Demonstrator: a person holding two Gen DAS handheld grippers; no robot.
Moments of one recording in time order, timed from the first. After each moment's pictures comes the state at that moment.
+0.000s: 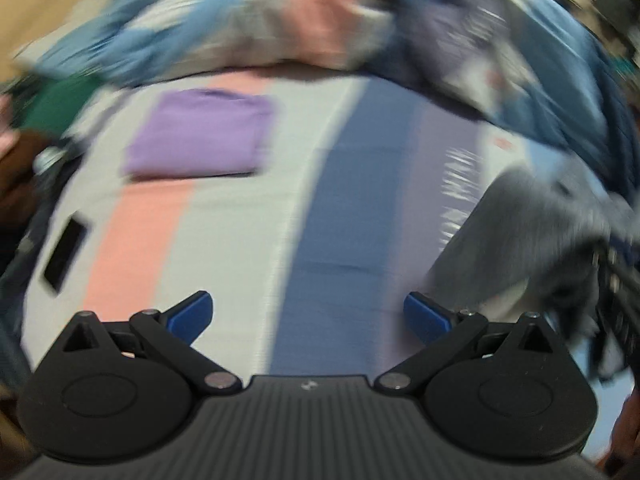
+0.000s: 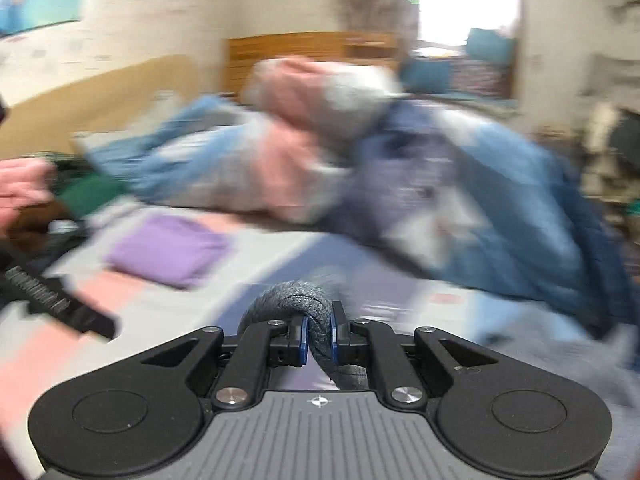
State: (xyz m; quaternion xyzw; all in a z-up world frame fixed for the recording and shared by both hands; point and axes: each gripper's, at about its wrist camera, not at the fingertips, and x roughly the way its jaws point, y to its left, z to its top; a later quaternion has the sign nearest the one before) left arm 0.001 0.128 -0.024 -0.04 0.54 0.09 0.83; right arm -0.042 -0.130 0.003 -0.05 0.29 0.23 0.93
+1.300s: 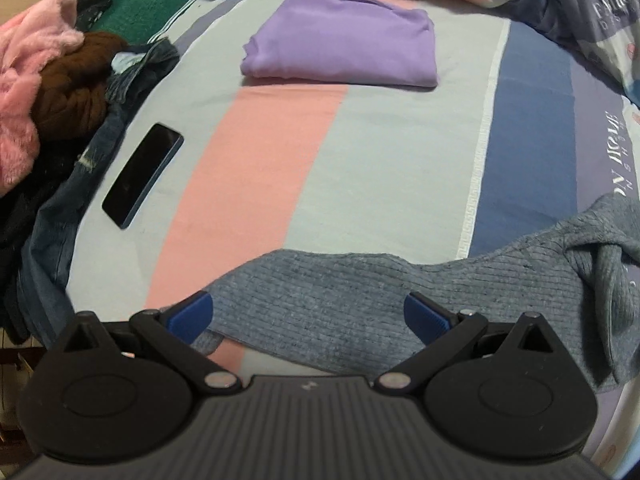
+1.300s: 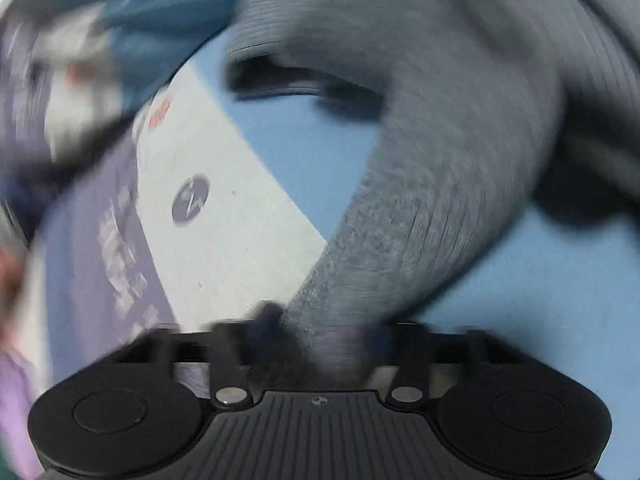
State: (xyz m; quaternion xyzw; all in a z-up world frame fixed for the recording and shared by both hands) left arm -0.037 0.265 -0.137 -0.03 0.60 0.19 0.78; right arm 0.088 -0.254 -0.184 0.30 0.50 -0.17 0.80
